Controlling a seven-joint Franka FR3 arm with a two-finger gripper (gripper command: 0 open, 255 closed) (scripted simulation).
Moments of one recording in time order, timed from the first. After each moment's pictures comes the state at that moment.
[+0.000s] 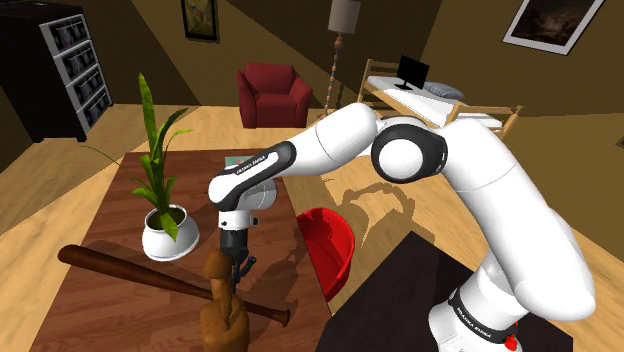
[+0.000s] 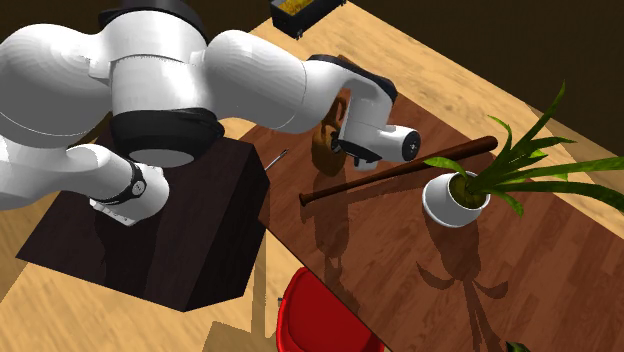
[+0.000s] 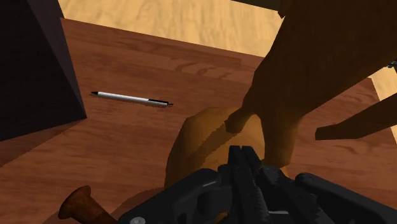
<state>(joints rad) 0.24 0.96 0.22 -1.49 0.49 1.98 0.50</state>
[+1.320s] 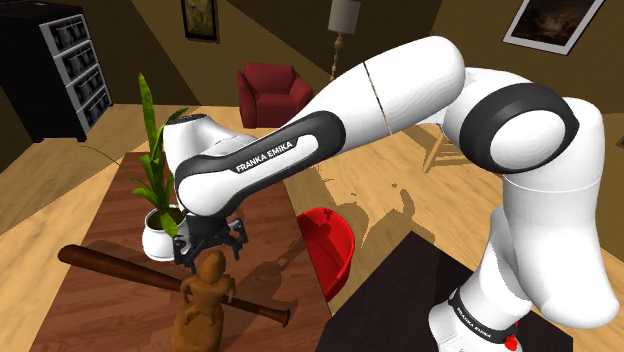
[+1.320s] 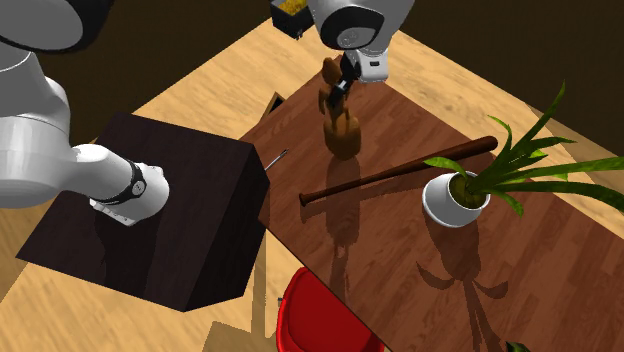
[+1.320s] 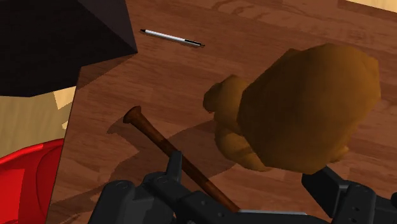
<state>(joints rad) 0.57 0.53 0.09 -1.68 0.12 2.06 0.87</state>
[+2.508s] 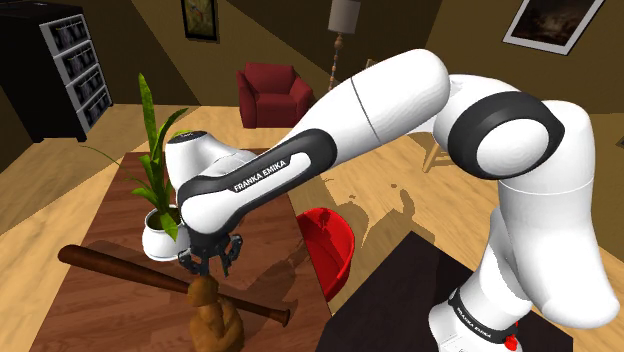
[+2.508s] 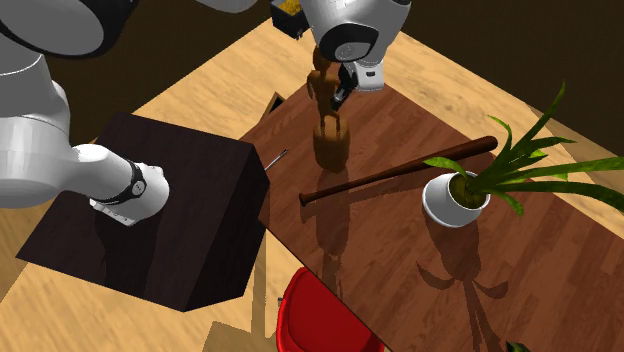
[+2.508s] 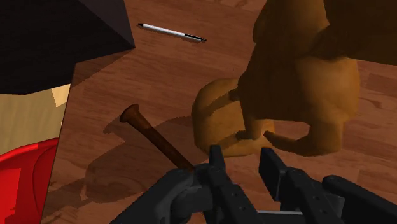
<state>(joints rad) 0.58 0.58 0.08 -1.69 0.11 2.12 0.88</state>
